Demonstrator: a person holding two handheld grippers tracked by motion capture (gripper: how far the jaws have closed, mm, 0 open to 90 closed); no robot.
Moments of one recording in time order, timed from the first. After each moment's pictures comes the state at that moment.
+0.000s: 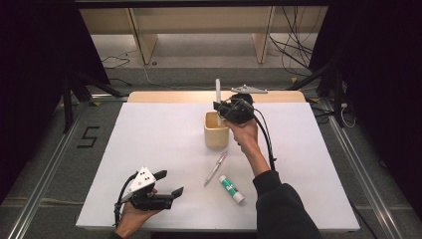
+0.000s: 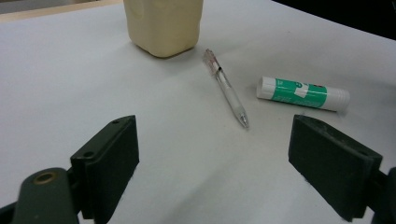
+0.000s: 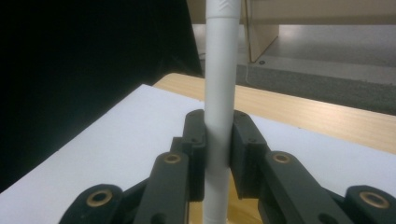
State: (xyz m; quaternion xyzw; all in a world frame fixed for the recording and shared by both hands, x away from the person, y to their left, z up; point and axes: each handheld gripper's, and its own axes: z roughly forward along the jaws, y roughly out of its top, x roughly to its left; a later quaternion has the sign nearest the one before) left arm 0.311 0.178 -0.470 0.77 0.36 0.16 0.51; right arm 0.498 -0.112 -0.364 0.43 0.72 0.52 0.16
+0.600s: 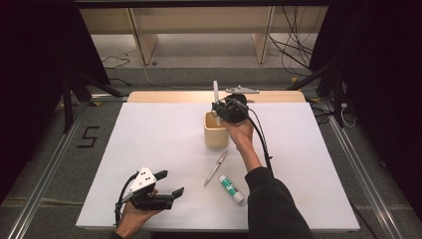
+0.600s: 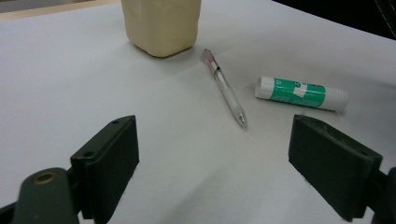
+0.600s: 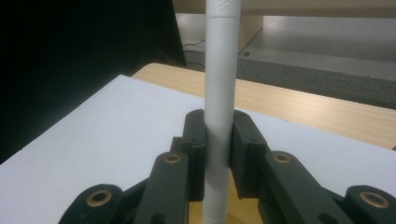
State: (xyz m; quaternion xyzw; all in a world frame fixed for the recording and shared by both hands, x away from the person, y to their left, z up) left arm 0.311 0.177 -0.470 0.77 0.35 0.16 0.51; right arm 0.514 -0.101 -0.380 0.45 0.72 0.49 0.18
